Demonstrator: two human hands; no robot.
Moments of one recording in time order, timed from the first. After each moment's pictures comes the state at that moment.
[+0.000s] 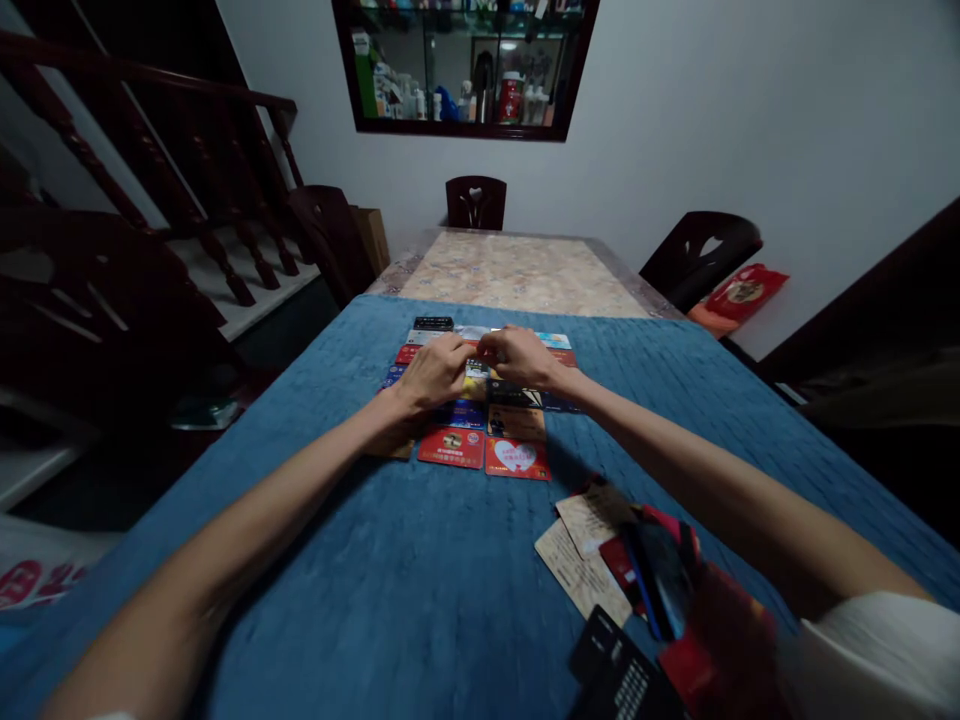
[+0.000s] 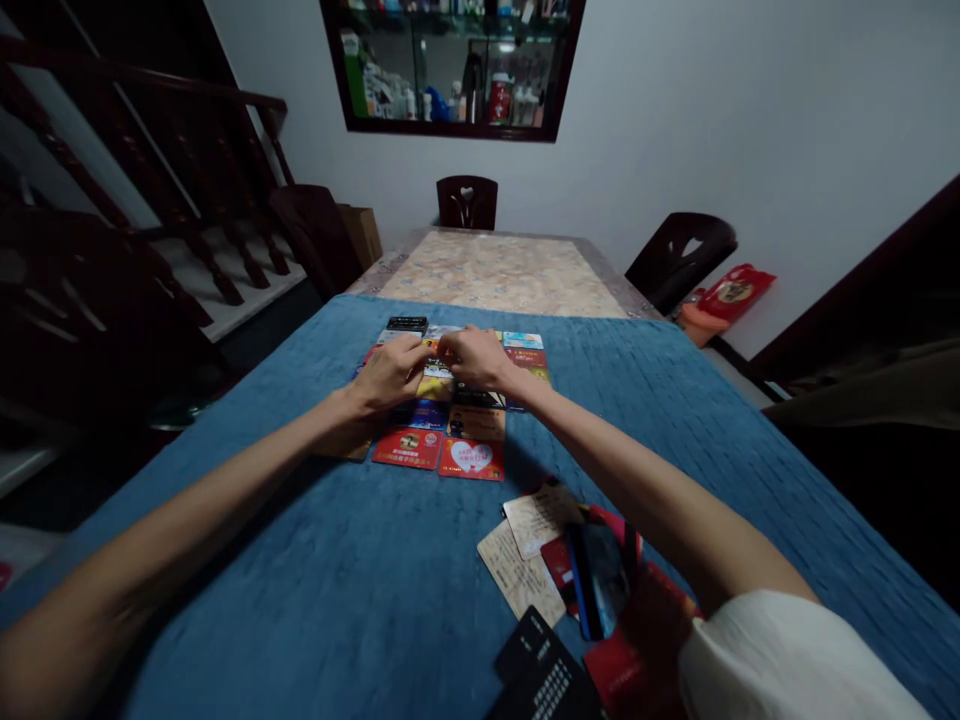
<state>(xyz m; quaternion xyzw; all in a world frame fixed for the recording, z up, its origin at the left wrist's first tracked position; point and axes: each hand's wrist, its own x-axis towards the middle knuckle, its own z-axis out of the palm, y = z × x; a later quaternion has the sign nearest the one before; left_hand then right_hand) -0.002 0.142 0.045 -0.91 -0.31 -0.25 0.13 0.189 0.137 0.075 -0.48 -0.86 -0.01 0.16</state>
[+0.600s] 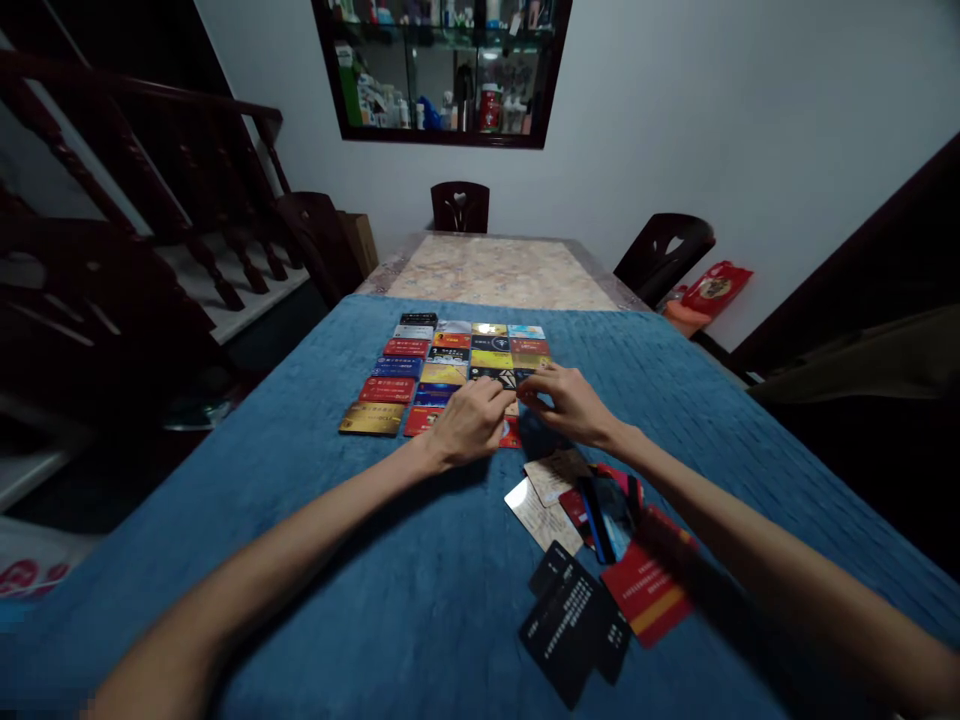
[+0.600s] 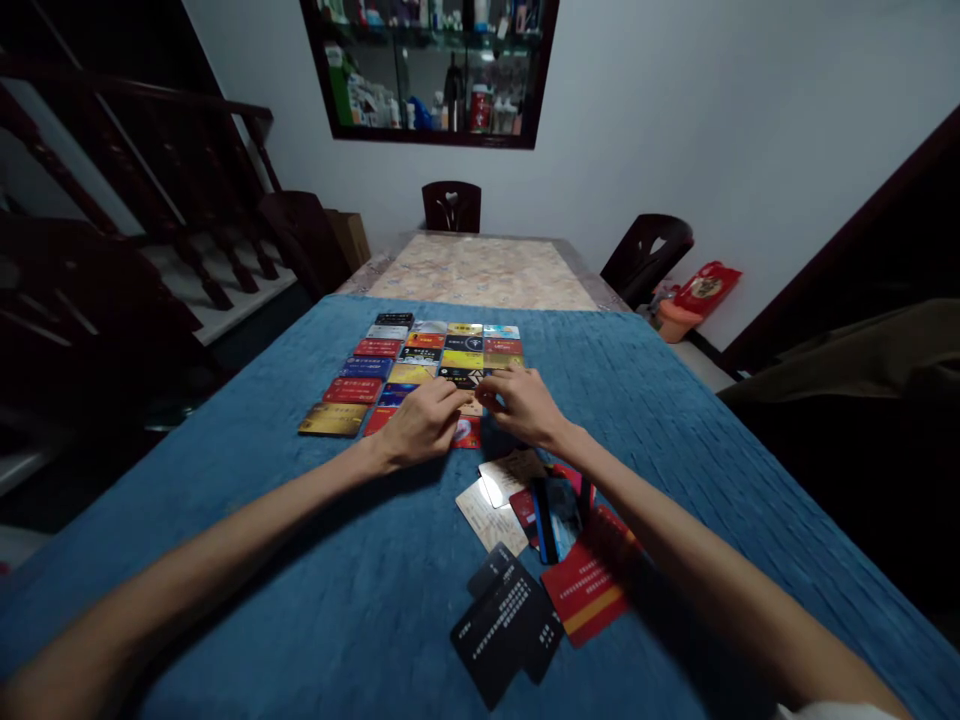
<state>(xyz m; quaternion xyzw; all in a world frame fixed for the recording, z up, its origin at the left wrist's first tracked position) 0.059 0.031 0.037 -0.93 -0.27 -0.23 0.05 0.265 0.024 0.048 -0.46 -0.86 0.00 0.23</state>
